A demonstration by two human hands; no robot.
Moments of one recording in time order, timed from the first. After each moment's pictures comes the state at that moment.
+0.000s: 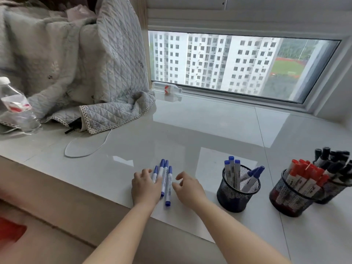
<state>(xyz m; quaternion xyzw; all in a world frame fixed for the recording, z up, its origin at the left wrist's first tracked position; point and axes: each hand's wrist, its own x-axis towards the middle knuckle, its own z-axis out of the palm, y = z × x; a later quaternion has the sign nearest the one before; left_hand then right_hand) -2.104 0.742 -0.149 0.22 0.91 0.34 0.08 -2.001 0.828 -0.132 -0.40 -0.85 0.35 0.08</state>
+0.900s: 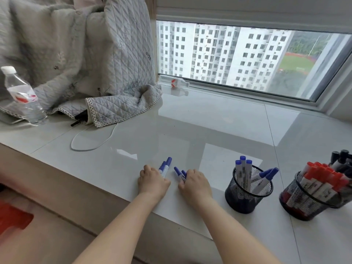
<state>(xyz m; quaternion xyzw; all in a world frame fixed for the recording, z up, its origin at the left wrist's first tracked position) -2.119 0.753 -0.146 0.28 0.95 0.13 0.09 -2.016 0.834 -0.146 -0.39 -0.91 0.17 0.06</state>
